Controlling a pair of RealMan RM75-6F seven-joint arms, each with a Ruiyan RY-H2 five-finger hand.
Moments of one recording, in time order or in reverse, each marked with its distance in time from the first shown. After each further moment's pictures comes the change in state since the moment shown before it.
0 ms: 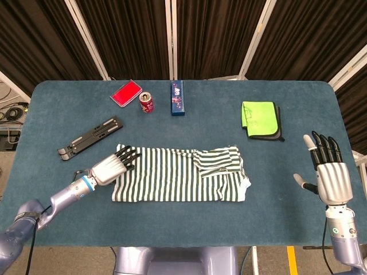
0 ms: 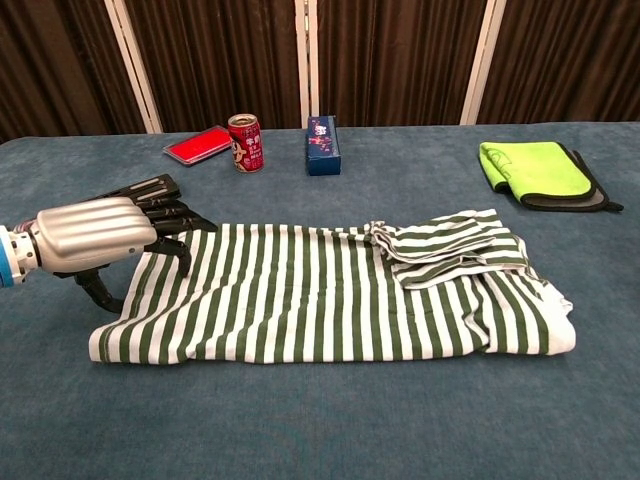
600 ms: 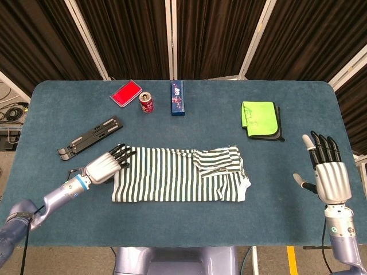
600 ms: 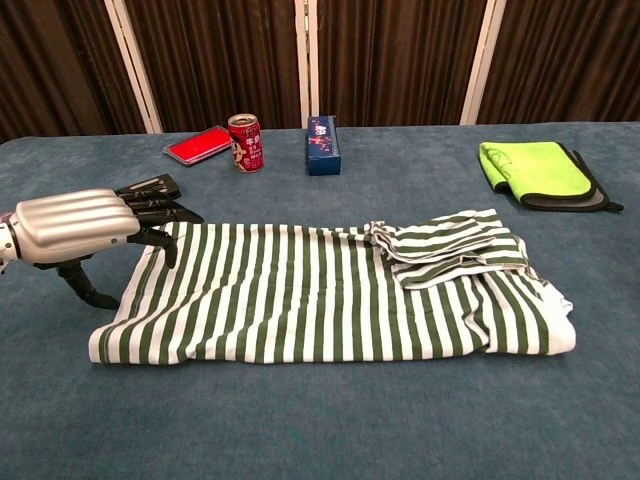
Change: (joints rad) left arm 0.019 0.050 -0.034 -0.040 0.021 0.007 -0.020; right arm 0.019 -0.007 -0.025 0.010 0.023 0.011 -0.010
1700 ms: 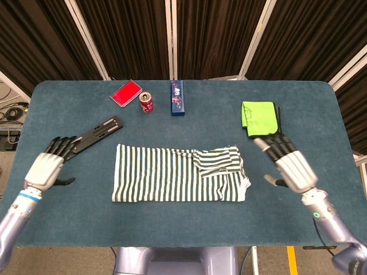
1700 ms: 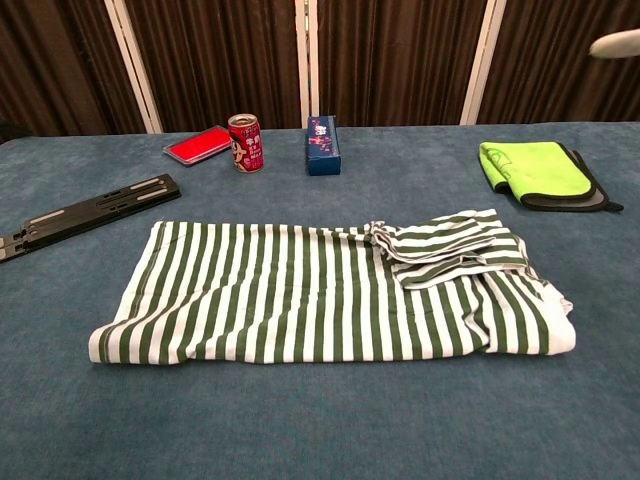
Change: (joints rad) left arm 0.289 0.435 -0.206 -0.738 -0.310 -0.003 0.245; right arm 0.204 0.035 -0.128 0.083 -0.124 -0.113 0.127
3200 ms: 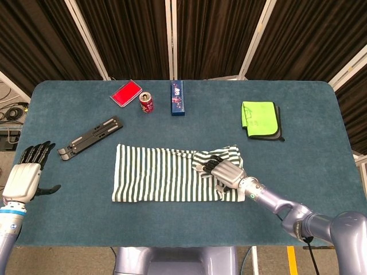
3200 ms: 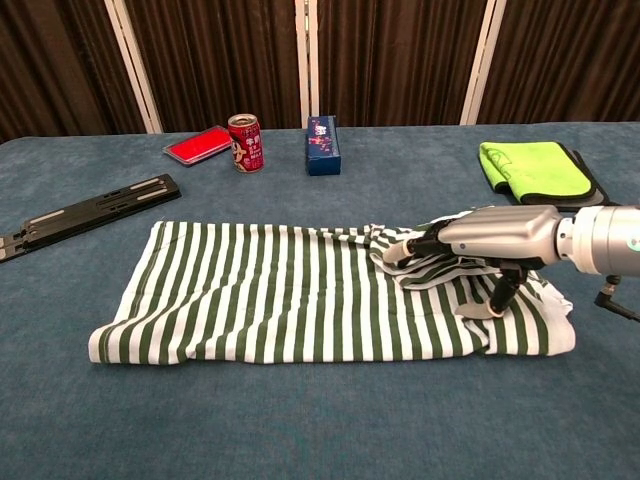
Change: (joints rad) left arm 0.145 0.191 -0.038 -0.472 -0.275 0.084 0.260; right arm 0.410 -0.295 -0.080 0.213 -0.062 -0.670 0.220
